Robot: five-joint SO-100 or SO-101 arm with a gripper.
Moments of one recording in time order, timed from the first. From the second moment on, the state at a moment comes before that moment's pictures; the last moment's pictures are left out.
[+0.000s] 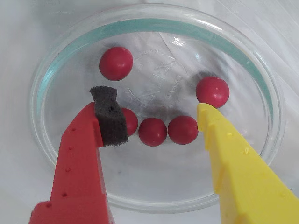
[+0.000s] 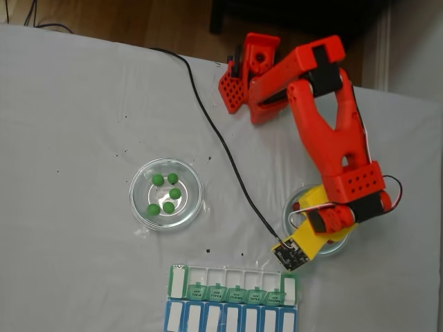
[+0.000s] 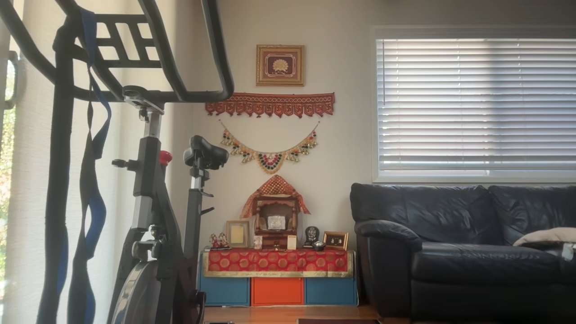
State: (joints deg) arm -30.9 97.6 97.6 73.9 -15.9
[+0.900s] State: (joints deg) arm -31.4 92.5 99.7 70.7 -18.6
